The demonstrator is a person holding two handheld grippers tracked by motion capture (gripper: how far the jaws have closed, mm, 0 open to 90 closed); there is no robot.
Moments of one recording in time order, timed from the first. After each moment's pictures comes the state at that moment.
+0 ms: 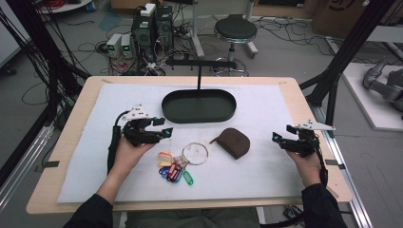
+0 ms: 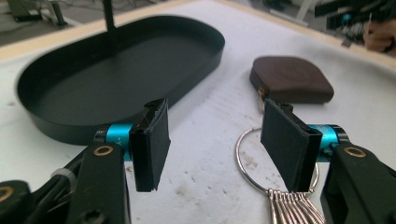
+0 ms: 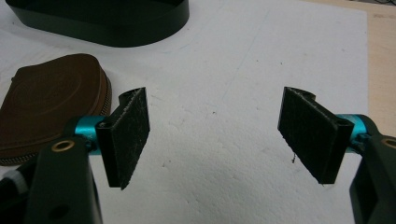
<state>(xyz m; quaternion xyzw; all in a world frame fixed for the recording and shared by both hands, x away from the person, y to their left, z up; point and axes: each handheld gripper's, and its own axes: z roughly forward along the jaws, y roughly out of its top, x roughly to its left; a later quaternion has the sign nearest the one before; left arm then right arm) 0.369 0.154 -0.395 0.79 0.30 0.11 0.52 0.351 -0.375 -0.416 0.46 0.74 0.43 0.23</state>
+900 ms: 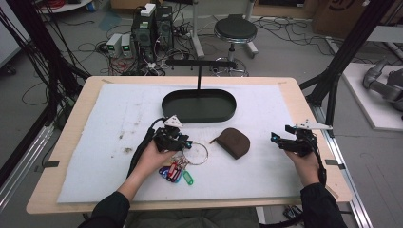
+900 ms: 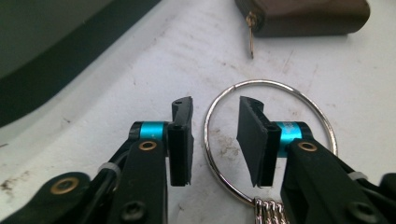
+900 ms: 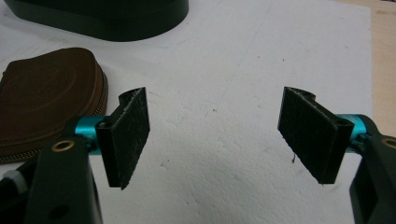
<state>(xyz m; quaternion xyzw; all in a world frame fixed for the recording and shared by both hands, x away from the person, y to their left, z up) 0.383 0.085 -0.431 0.87 0.29 0.07 0.40 0.355 -0.372 -0.419 0.46 0.75 0.42 0.23</state>
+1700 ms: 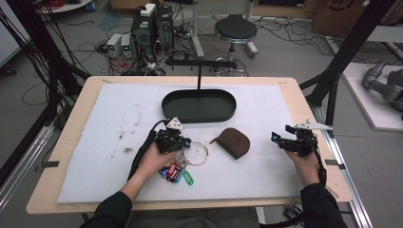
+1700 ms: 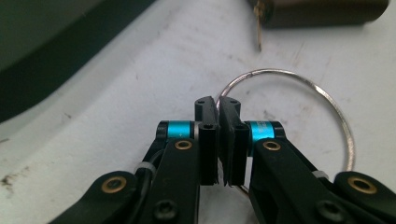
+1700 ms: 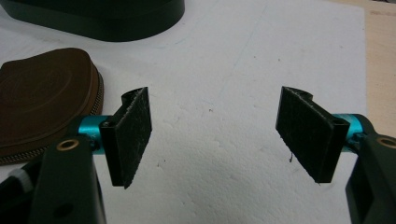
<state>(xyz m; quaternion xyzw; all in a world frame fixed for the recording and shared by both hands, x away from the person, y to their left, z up) 0.380 0.088 -0.431 0.86 0.29 0.08 0.41 0.355 -0.372 -0.420 0.47 0.75 0.41 0.23</state>
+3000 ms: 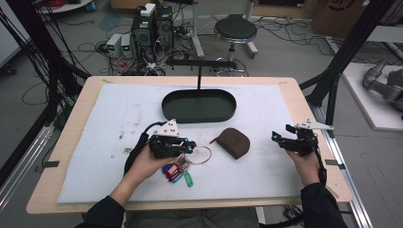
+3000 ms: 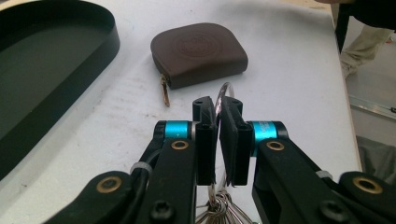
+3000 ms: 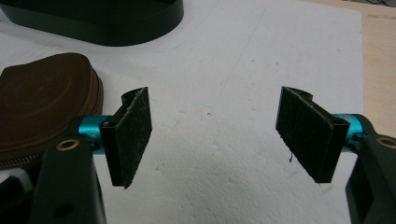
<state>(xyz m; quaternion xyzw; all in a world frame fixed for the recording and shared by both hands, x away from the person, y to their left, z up) 0.339 0.089 -0.392 0.85 0.17 0.06 0.49 0.355 -0.373 -0.419 0.47 0.74 0.42 0.23</state>
